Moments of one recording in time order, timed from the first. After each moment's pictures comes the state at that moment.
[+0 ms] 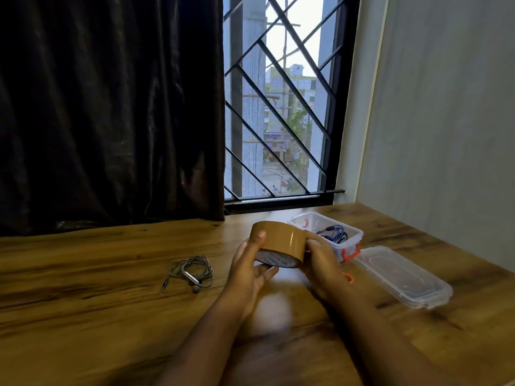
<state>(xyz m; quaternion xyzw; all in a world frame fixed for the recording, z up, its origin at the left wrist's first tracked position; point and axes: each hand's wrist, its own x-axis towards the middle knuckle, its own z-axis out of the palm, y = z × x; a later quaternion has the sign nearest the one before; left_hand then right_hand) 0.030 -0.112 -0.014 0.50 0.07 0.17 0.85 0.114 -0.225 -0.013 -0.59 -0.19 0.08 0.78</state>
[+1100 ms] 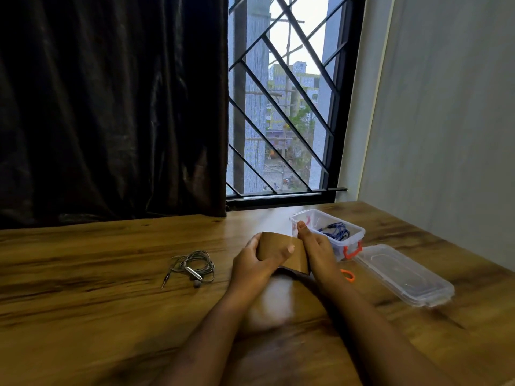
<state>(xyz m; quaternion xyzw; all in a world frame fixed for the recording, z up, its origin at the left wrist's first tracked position) 0.031 -0.112 -0.021 0.75 0.11 0.23 0.61 0.110 -0.225 -0.014 -0.59 -0.25 0.05 0.77</state>
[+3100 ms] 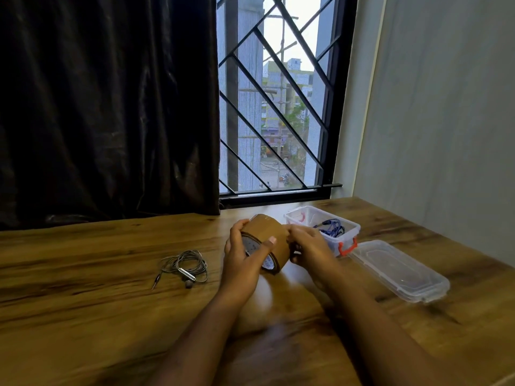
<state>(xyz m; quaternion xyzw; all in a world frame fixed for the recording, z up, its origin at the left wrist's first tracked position) 0.037 -0.108 -0.027 0.72 0.07 0.31 0.61 0.108 -0.232 -0.003 -0.67 -0.25 0.10 0.69</state>
